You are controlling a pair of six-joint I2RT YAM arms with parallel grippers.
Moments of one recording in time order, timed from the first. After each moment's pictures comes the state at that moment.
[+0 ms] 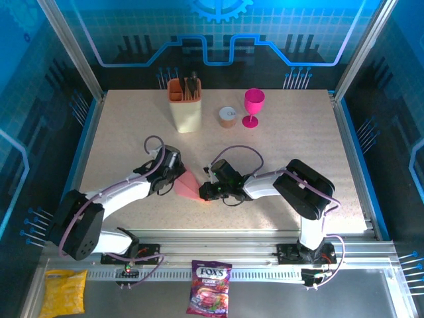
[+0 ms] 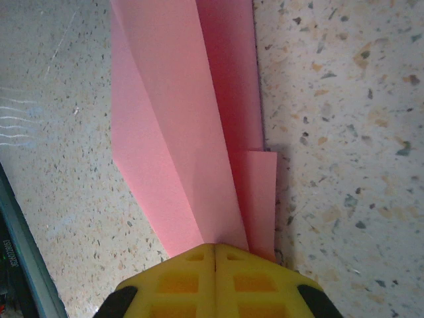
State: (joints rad) left arm -0.47 1.36 0.65 -0.17 -0.16 -1.04; right arm 0.86 1.87 0.83 0.19 -0.34 0.72
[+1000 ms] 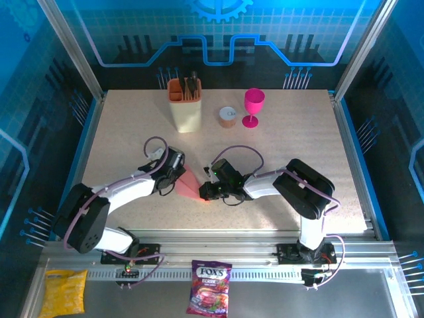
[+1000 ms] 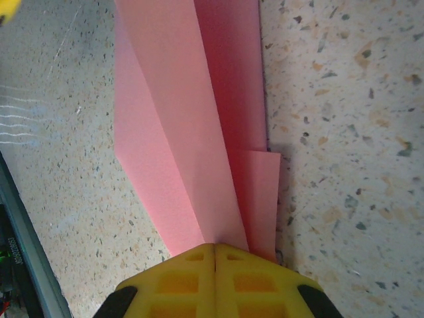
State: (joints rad) left arm -0.50 1.41 0.68 -0.22 -0.27 -1.14; right arm 0.85 1.88 0.82 0.20 -0.35 0.72
